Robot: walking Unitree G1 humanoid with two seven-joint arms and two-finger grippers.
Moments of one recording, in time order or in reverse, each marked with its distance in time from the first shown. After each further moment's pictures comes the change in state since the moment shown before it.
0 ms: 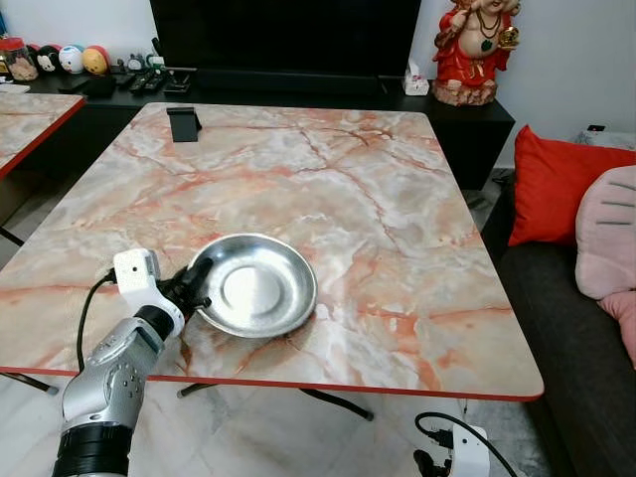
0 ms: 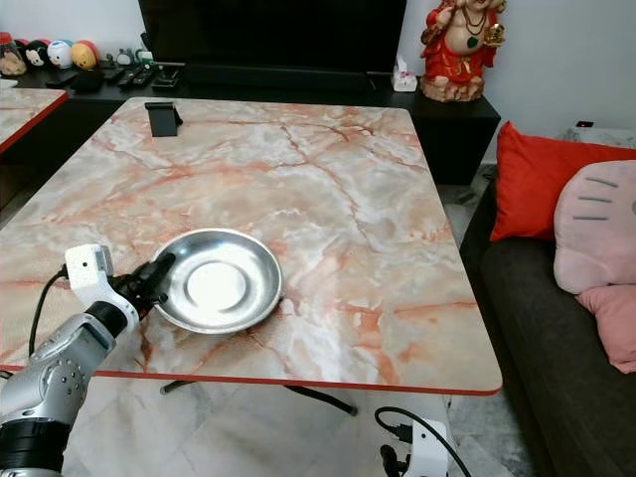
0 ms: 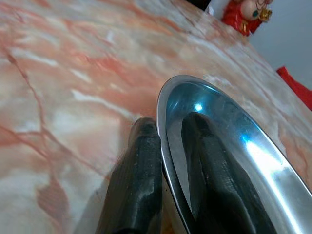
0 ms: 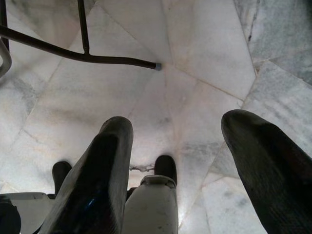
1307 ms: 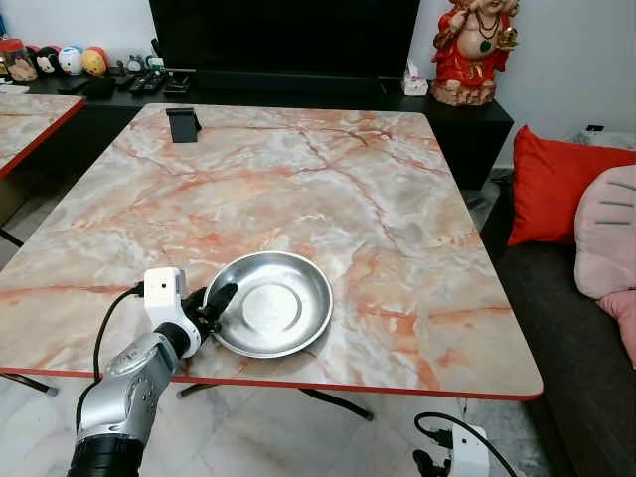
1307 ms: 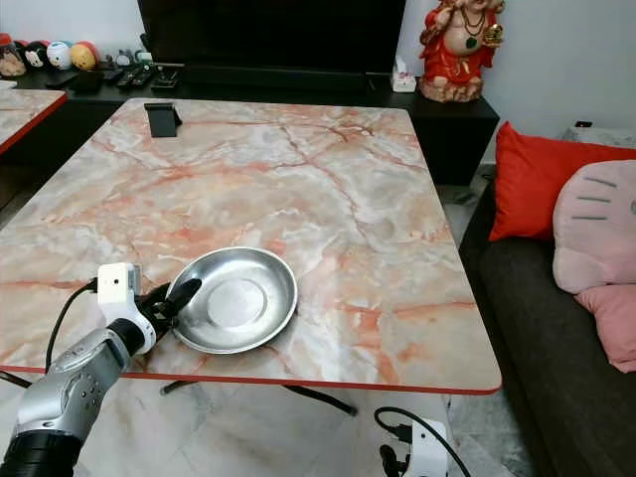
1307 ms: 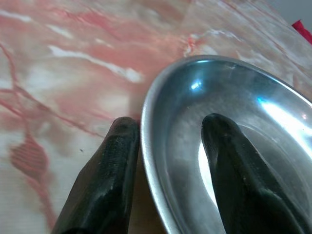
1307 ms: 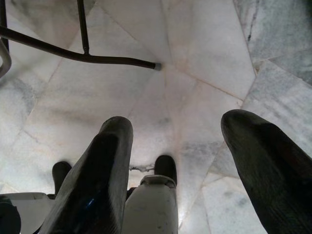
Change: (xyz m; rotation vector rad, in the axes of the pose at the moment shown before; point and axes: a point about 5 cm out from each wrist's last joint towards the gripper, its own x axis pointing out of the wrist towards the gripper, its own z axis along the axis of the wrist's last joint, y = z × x) left arm -0.001 -0.006 -0.022 0.108 0.104 0.004; right arm 0.000 0.000 0.000 -0.001 0.000 -0.001
